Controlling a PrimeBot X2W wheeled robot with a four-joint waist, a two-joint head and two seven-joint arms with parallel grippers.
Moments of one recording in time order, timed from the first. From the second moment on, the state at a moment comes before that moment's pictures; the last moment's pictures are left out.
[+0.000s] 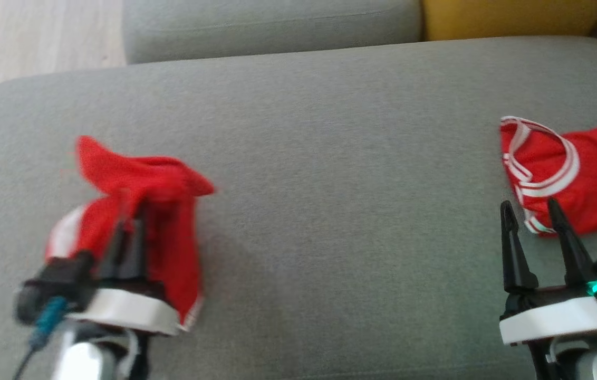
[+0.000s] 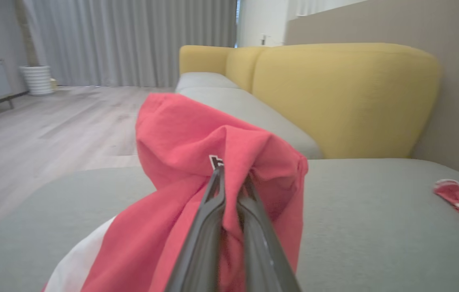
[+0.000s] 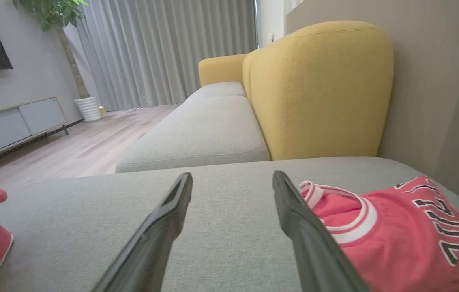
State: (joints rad) left arm 0.02 0.12 -0.12 -0.06 -0.18 0.01 -0.14; right arm 0.11 -0.05 -0.02 -0.16 0.17 0.12 -0.02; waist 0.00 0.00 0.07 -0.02
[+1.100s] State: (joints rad) left arm -0.37 0.08 -0.56 0.35 -0.25 -0.08 -0.23; right arm 0.06 -0.04 0.01 -0.09 0.21 0.12 -0.08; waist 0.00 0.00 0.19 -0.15
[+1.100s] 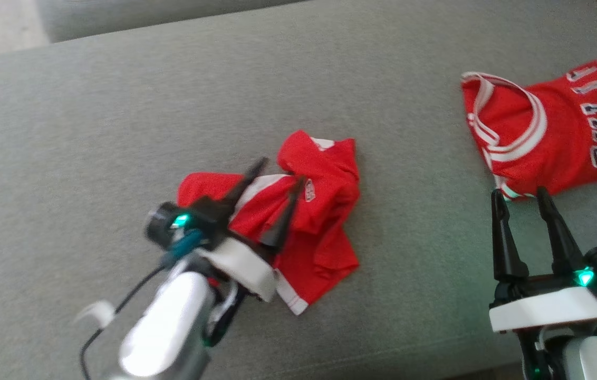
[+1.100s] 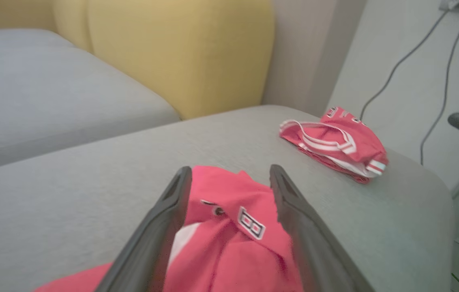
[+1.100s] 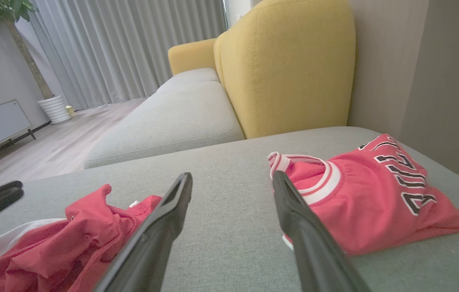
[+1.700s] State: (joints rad) left arm -0.09 0.25 -0.27 0.11 -0.28 0.09 -0.25; right arm 0.07 -0.04 0.00 -0.11 0.18 0.12 -0.03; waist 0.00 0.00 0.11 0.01
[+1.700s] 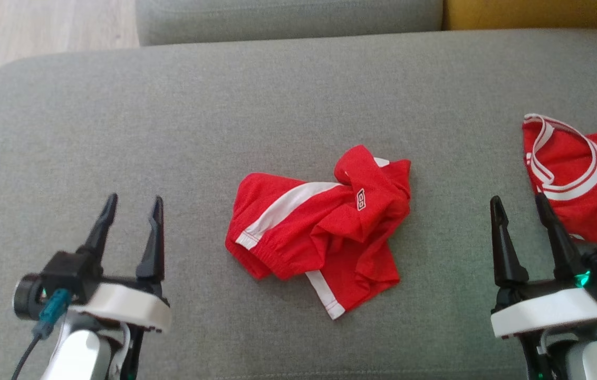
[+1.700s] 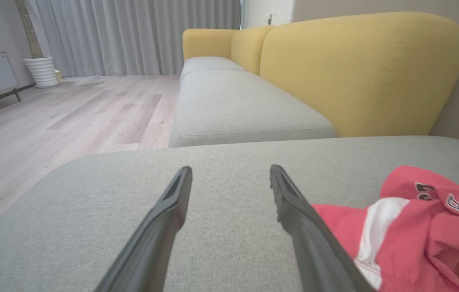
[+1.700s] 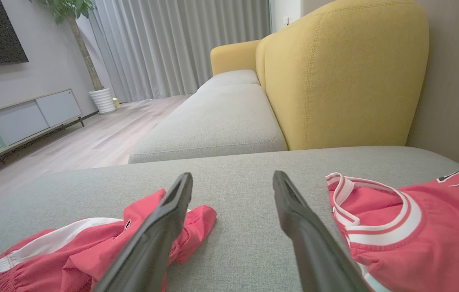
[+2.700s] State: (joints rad) left arm 0.08 0.26 -0.30 0.04 -0.30 0.12 -0.21; right arm 0.18 -0.04 0.00 -0.13 0.17 0.12 0.02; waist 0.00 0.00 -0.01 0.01
